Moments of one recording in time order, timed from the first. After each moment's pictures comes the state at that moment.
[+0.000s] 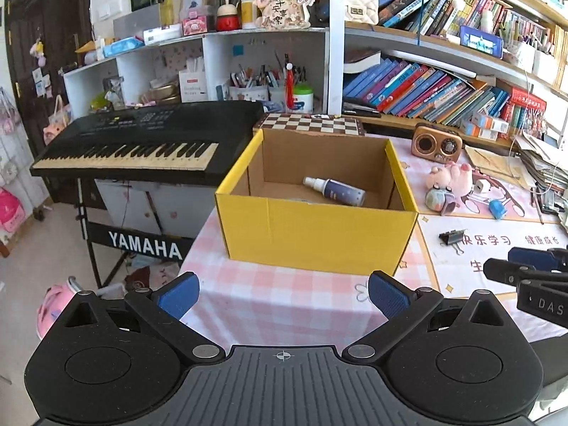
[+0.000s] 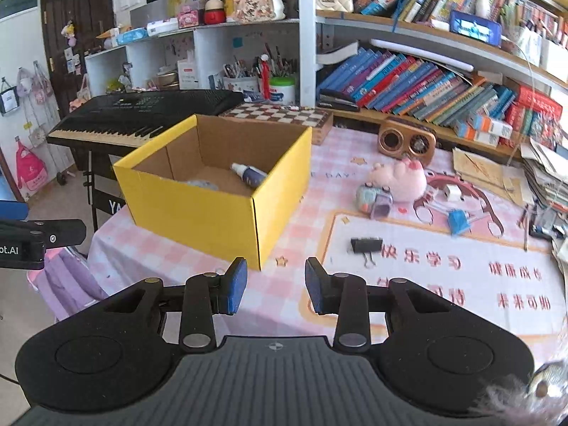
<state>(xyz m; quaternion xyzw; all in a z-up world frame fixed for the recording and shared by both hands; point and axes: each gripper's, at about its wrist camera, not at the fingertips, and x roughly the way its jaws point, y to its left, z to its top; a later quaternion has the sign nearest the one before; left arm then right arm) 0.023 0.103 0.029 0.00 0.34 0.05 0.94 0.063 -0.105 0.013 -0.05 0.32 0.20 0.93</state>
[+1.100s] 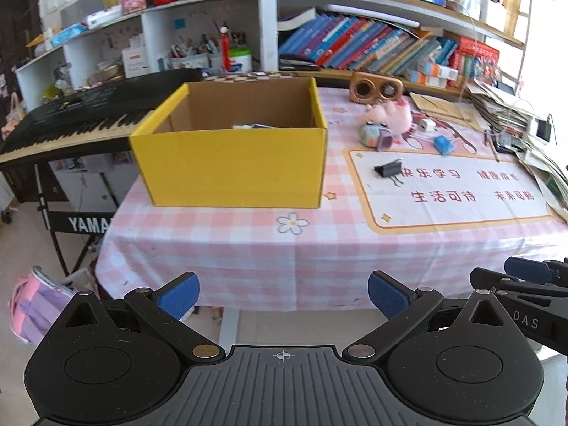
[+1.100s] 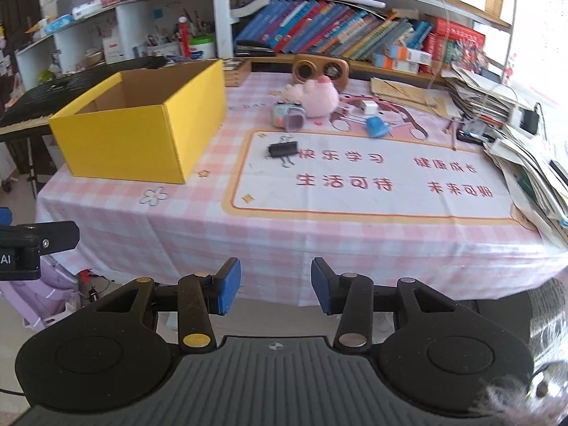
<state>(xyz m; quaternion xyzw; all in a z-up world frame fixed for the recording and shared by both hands) 0.001 0.033 -0.016 0.02 0.39 -0.02 0.92 0.002 -0.164 -0.039 -0.02 0.37 0.07 0.92</state>
